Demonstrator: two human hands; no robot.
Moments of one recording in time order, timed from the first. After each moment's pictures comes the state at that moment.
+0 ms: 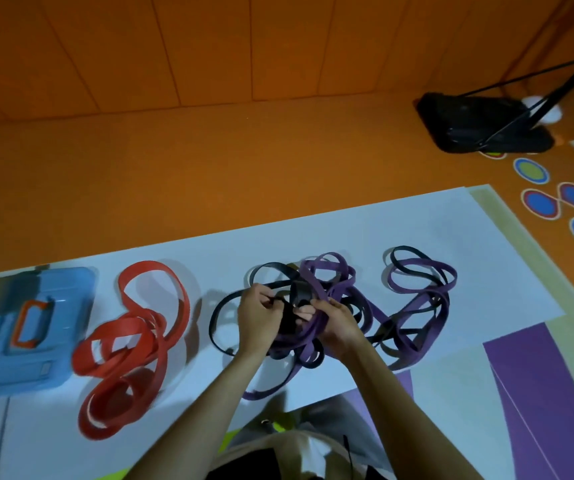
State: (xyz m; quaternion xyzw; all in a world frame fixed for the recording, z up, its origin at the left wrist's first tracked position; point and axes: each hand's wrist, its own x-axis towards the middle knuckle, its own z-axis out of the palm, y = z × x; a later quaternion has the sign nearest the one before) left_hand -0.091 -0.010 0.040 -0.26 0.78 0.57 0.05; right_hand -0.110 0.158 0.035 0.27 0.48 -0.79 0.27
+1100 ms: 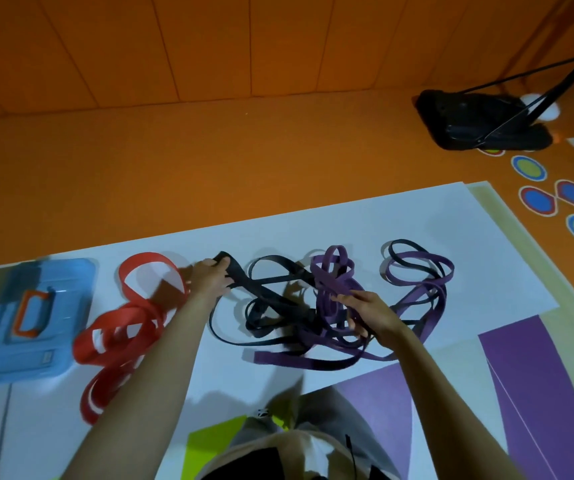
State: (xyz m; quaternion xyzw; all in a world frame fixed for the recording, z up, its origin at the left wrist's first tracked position) left_hand -0.146 -0.104 0.038 -0.39 0.65 0.65 0.11; right_hand -0.116 0.230 0.064 0.14 0.74 -0.58 0.32
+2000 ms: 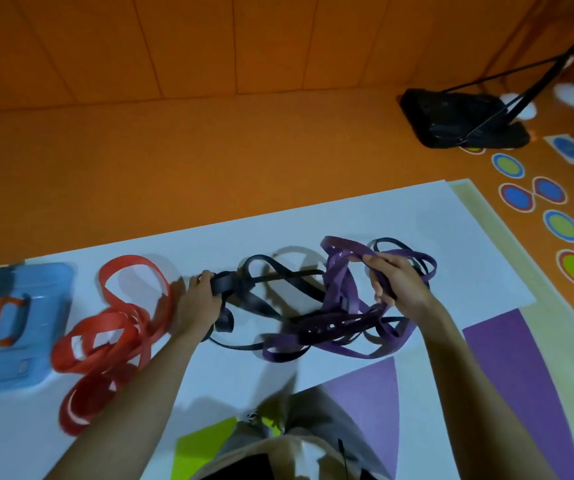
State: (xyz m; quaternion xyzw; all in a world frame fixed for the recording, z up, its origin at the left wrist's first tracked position) left_hand -0.114 -0.103 -0.020 -0.16 0.95 0.25 0.07; right_hand -0.150 0.275 0.126 0.06 0.73 -0.65 0.21
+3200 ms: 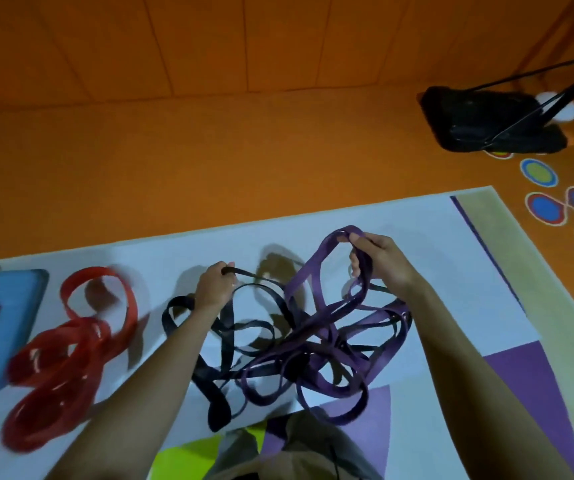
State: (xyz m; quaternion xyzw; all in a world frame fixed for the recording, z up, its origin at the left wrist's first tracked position) left_hand -0.217 0.010 -0.007 -0.27 0.83 0.47 0.11; right_hand -0.272 0.347 0.129 0.01 0.75 -0.62 0.24
